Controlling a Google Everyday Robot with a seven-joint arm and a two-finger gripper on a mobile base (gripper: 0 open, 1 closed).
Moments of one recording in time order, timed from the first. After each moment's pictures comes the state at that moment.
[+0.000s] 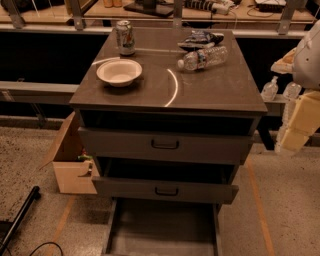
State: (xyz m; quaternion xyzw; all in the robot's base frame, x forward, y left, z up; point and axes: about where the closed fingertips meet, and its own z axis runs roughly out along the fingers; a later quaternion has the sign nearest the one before) arm 0.438 -0.216 0.977 -0.60 0.78 -0.04 0.16
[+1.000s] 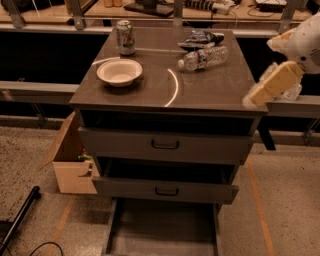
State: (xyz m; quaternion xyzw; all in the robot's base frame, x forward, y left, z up) arm 0.538 -0.212 0.987 -0.50 0.79 0.06 0.35
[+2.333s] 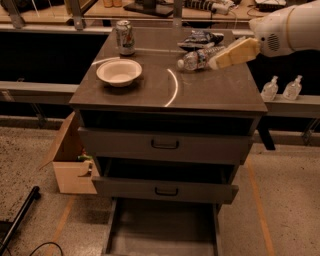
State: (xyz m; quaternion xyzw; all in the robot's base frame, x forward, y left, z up) arm 0.662 -0.185 1.005 -0.39 0.76 0.12 0.51
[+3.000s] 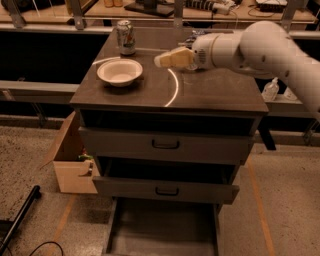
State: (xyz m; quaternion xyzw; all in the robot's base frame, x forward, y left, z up) arm 0.751 -0.070 0.950 -0.30 0.74 0.21 0.56
